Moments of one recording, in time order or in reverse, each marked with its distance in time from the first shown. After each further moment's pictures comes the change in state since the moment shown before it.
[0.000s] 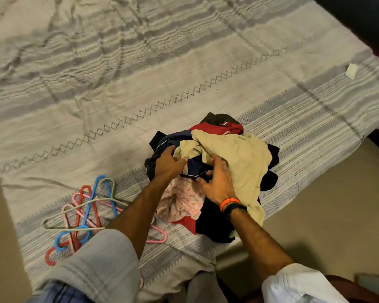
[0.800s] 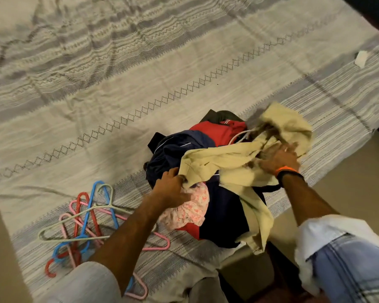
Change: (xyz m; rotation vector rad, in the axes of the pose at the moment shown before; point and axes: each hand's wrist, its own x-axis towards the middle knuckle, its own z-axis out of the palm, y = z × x) left_hand 0.012 -0.039 0.003 0.838 -0.357 0.238; right_hand 0.098 0.082 -0.115 -0.474 0.040 0.569
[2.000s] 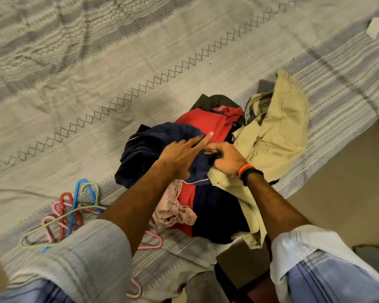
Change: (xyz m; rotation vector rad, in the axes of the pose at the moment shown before) left_hand 0.083 0.039 -0.033 0.518 0.149 0.395; right_hand -0.023 -0.071 0.057 0.404 -0.427 -0.579
